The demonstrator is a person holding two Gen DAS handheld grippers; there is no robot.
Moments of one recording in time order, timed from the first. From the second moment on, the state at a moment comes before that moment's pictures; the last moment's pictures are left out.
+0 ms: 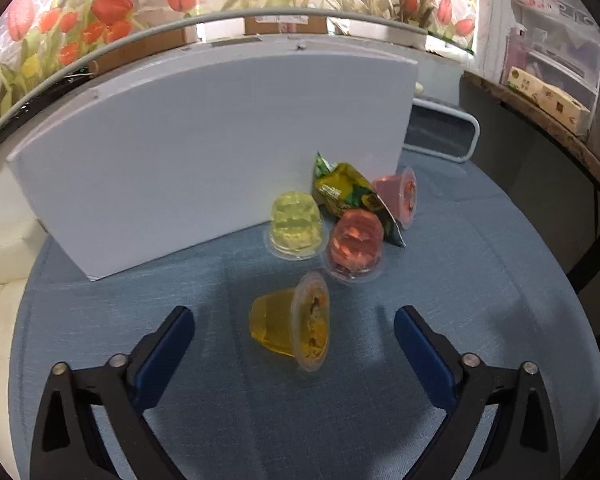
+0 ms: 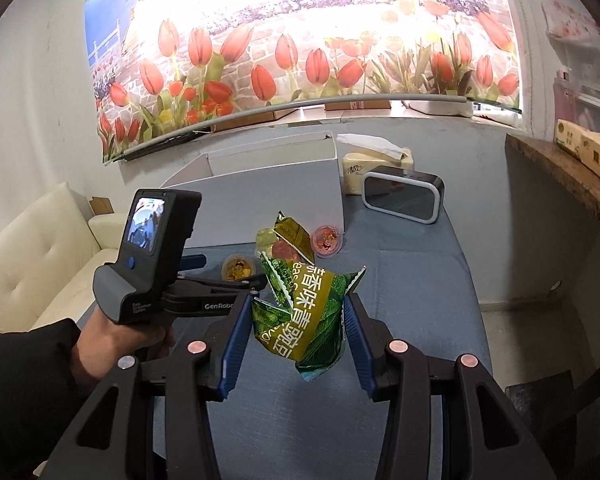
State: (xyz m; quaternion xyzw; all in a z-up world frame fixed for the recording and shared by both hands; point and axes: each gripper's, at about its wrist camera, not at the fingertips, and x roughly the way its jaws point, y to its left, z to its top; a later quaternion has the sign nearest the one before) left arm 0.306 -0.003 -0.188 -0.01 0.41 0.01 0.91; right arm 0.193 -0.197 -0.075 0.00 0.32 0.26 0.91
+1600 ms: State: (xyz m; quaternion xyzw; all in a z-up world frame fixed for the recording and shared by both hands) left arm 0.298 0.097 -0.031 -0.02 0.29 -0.01 0.96; right arm 0.359 -0.063 -0.019 0.00 0.31 0.33 0.89
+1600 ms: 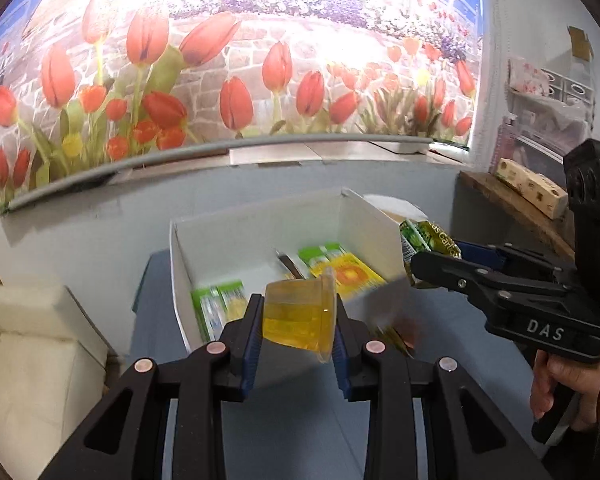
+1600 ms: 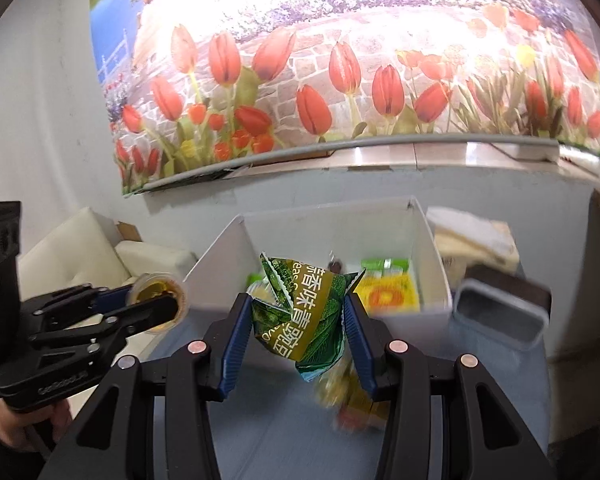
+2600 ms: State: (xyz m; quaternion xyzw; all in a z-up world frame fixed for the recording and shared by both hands) left arm 0.376 0.136 -0.077 -0.02 0.35 0.02 0.93; right arm 0.435 -0.058 -0.052 0.01 0.35 0.29 0.89
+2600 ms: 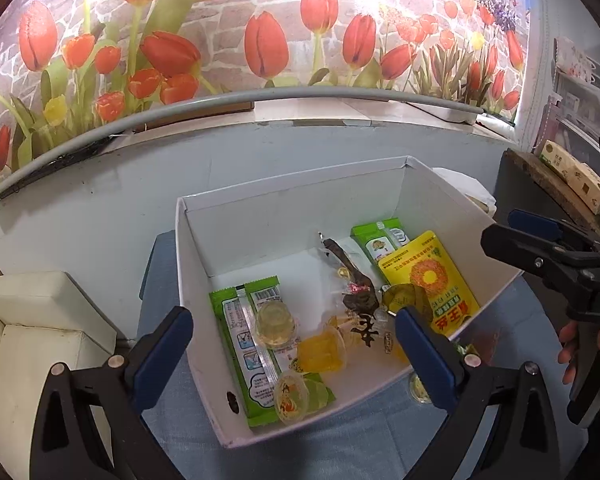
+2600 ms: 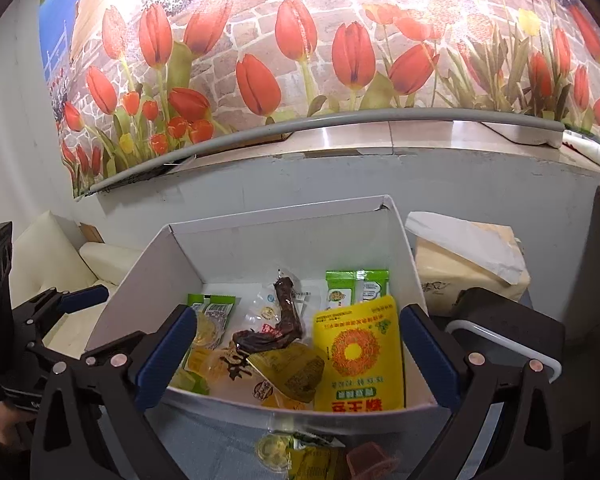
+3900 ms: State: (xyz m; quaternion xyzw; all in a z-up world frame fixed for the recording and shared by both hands) left arm 0.198 0.040 -0.121 -0.06 0.37 -0.06 0.93; right arm 0.399 -0.145 -0.158 0.08 0.43 0.27 0.86
